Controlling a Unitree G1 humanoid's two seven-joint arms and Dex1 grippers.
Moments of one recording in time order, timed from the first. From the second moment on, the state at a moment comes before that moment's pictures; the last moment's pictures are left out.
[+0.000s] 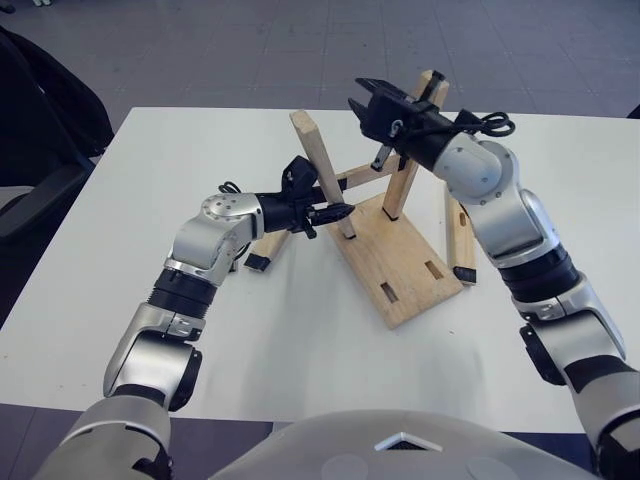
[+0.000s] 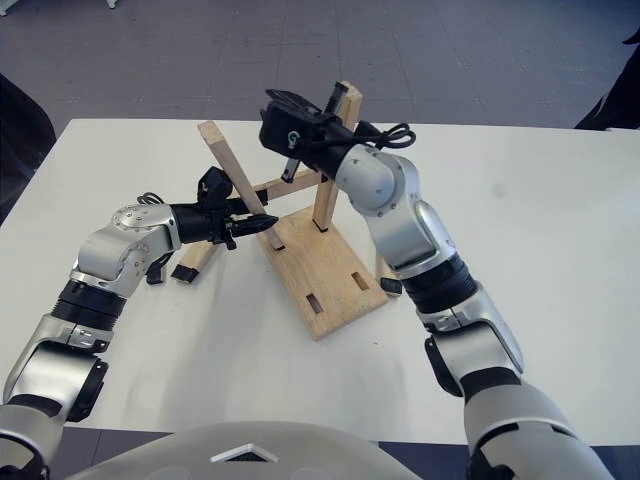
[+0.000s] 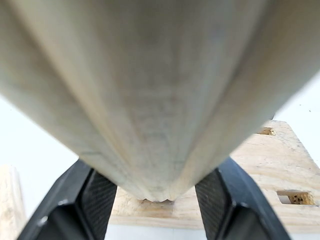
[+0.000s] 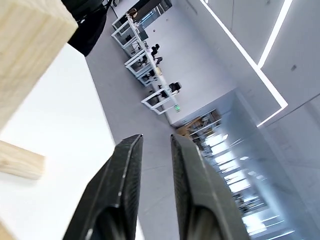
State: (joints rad) left arm -0.50 0.50 -0.31 0.23 -0.47 0.45 -0.80; right arm -0.74 -0.37 0.46 0.03 -0.37 0.08 0.38
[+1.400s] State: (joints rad) left arm -0.48 0.48 -0.32 0.23 -0.46 0.47 -0.77; right arm -0.68 -0.33 0.34 0.07 -0.05 0.42 0.82
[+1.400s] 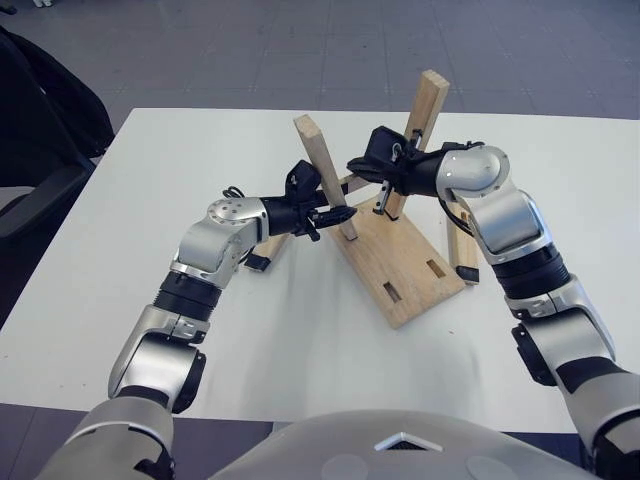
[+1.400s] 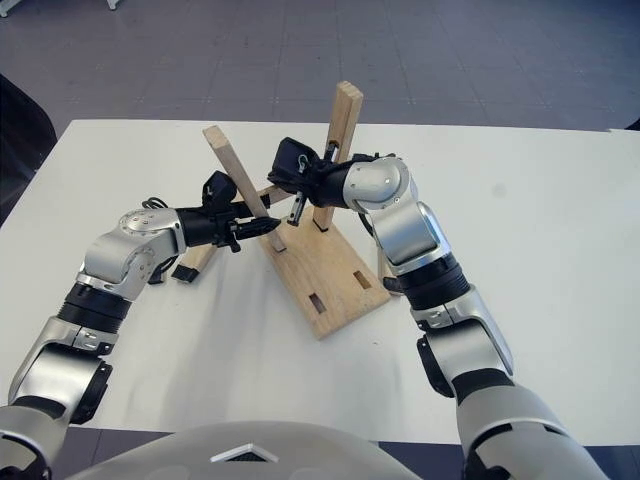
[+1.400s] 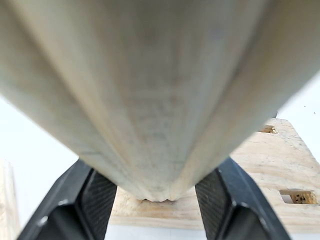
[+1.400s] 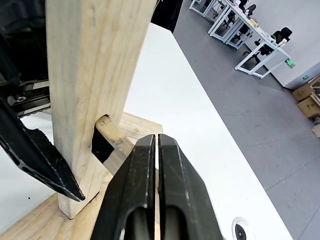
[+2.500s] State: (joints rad) left arm -0.49 0.48 -0.33 0.23 -0.46 0.47 -0.76; right arm -0.92 -0.37 0.01 0.12 0.11 0.35 0.60
